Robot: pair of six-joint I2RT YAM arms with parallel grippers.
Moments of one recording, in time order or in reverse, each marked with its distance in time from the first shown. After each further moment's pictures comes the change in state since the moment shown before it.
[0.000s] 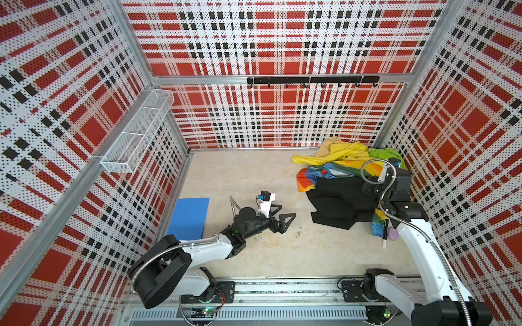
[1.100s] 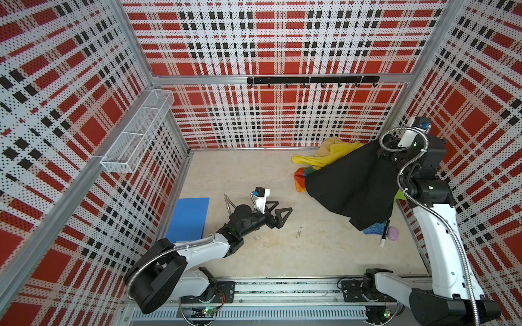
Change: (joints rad) left arm 0.057 -0.048 0.006 -0.014 0.011 -0.055; right arm 0.002 0.142 0.483 0.002 0.015 -0.073
